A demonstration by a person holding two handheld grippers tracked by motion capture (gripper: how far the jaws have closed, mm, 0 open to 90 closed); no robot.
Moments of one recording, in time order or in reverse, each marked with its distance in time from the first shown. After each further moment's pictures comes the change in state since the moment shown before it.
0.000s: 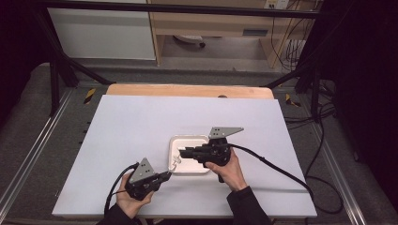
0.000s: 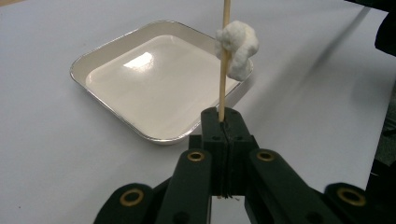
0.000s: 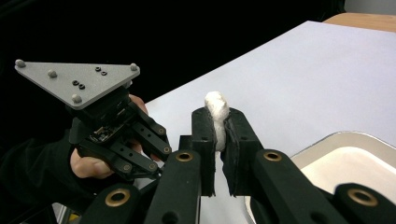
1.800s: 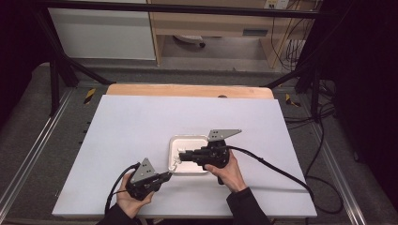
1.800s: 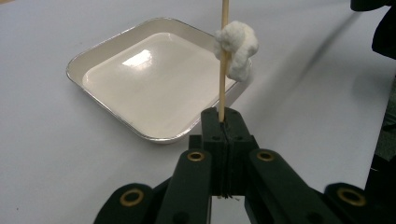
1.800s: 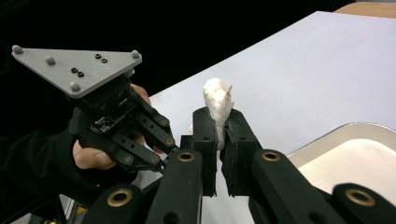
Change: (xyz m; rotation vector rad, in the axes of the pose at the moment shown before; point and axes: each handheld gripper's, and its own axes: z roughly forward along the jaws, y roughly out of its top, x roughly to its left) left arm -0.001 0.001 0.001 0.019 -0.003 0.018; right arm -0.002 -0.008 0.004 0.016 0.027 0.004
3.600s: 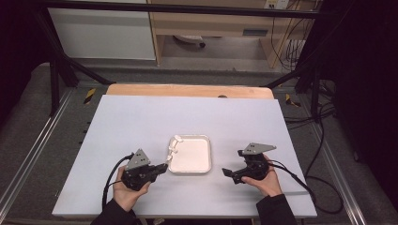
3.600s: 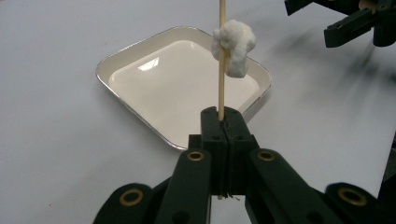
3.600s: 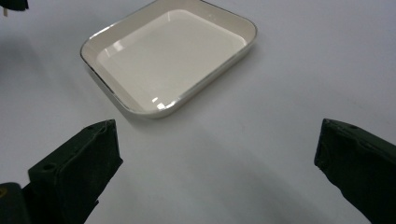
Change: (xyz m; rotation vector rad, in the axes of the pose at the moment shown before) left arm 0.024 0.013 -0.004 -0.006 0.013 -0.102; right arm -0.037 -0.074 -0.098 0.198 -0.497 -0.036
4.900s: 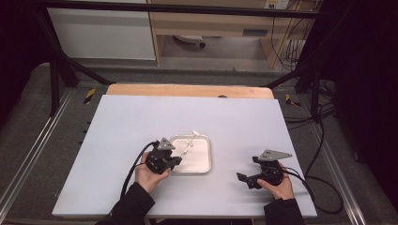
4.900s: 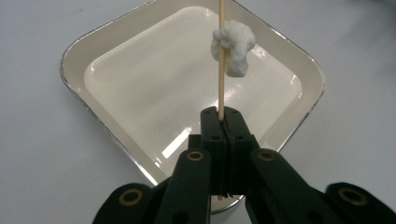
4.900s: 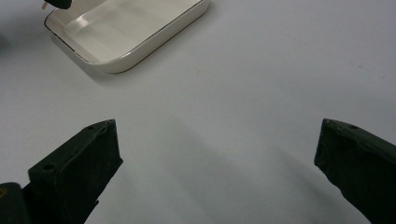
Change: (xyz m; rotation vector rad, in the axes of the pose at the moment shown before) left arm 0.006 0.027 0.075 0.237 0.042 -0.025; right arm -0.024 -0.037 -0.021 0.002 -0.044 0.054
